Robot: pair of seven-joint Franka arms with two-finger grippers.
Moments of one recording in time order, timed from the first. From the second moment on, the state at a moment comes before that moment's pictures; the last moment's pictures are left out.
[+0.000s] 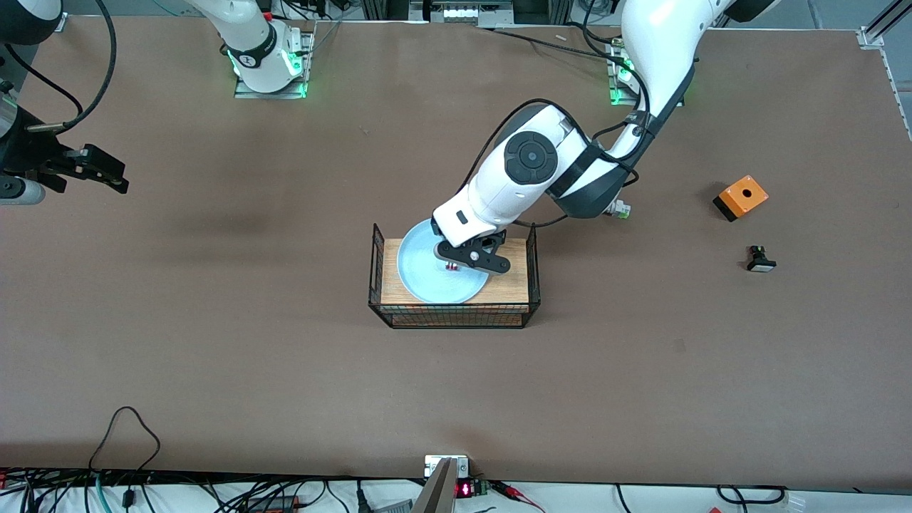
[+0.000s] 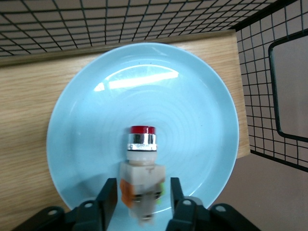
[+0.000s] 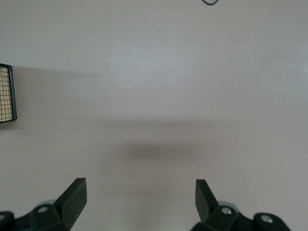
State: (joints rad) left arm -0.36 0.66 -0.41 -1.38 -0.01 2.16 -0.50; right arm 0.16 0.00 -0.17 -1.68 -0.04 1.68 -0.02
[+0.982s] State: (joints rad) left arm -0.09 0.34 -0.40 -1.24 0.10 1.32 -0.35; right arm 0.16 0.00 -0.17 -1.68 -0.04 1.68 -0.02
